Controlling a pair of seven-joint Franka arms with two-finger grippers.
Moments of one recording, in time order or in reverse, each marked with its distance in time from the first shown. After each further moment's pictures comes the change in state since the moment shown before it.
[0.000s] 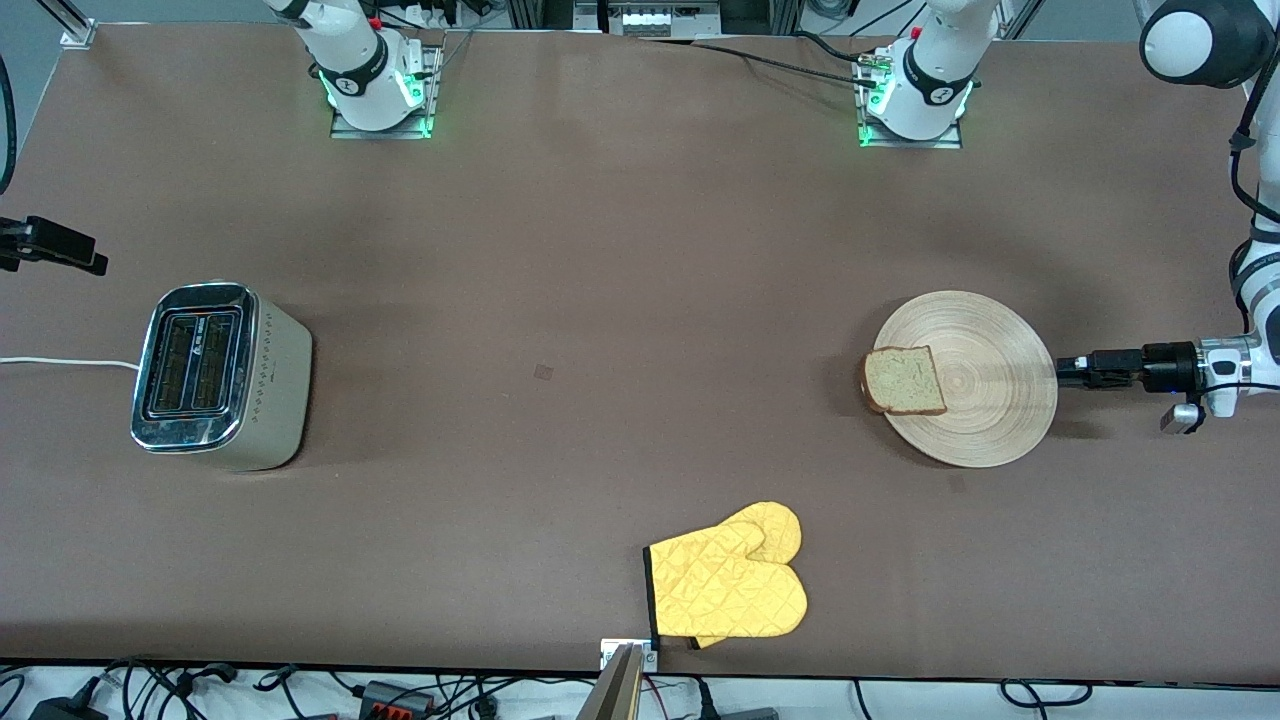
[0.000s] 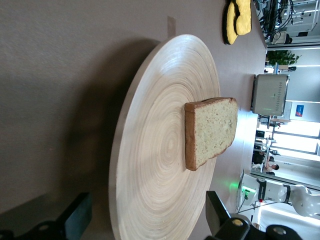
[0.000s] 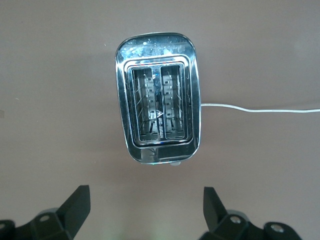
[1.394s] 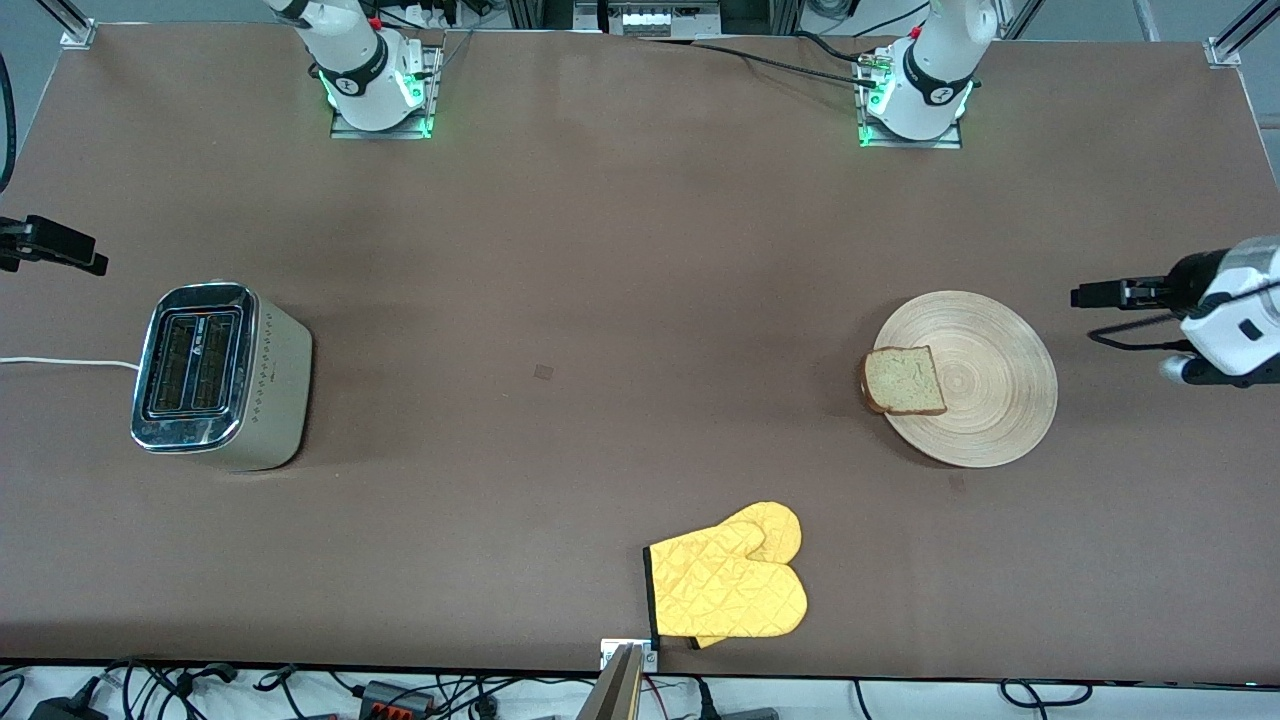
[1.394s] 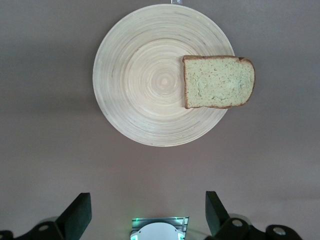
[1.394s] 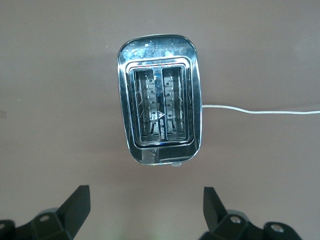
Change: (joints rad) left arm -0.426 -0.559 -0.002 -0.011 0.645 -0.134 -0.779; right arm 0.001 -0.003 0.002 0.000 0.002 0.002 0.001
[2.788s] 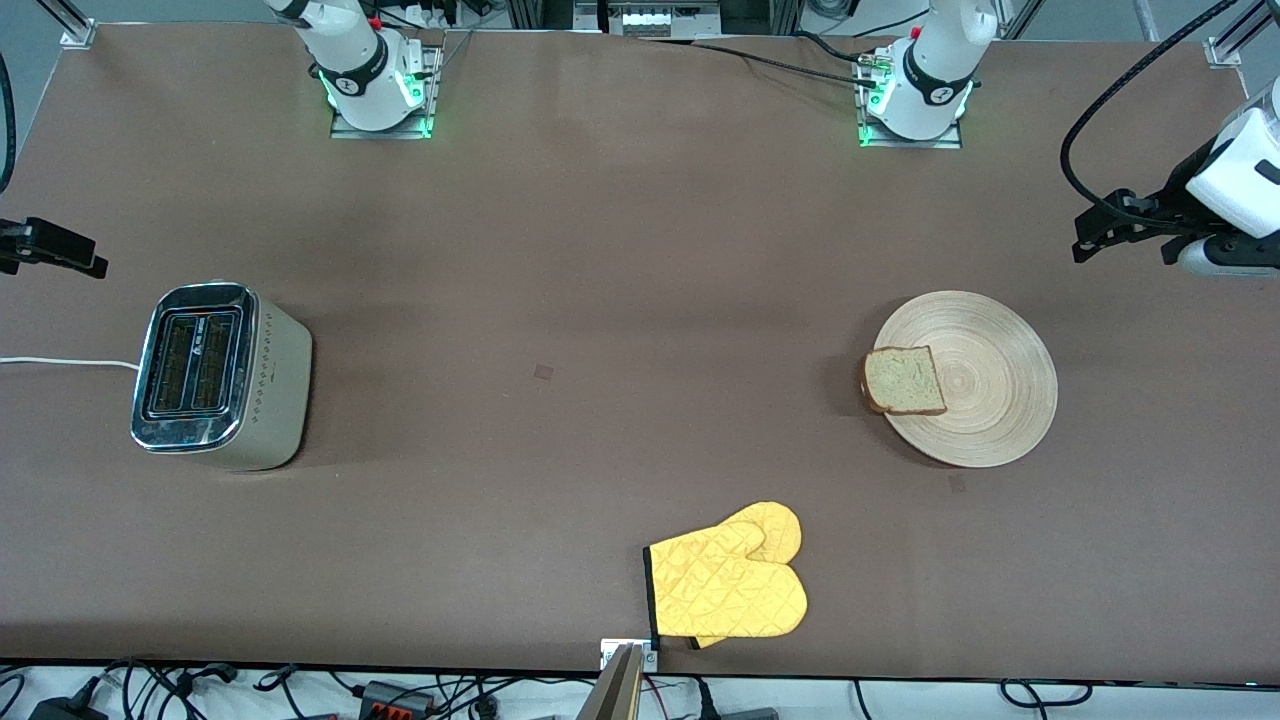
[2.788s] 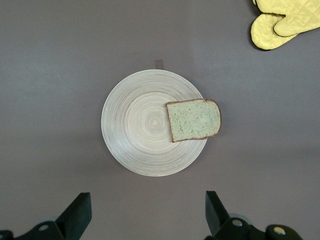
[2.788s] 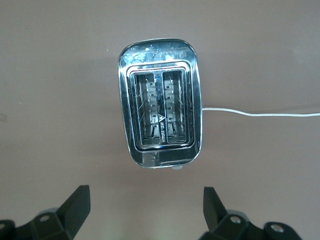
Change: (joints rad) left arm -0.175 -0.361 -0.008 -0.217 0.104 0.231 -0.124; right arm 0.000 0.000 0.002 0.000 0.001 0.010 0.006
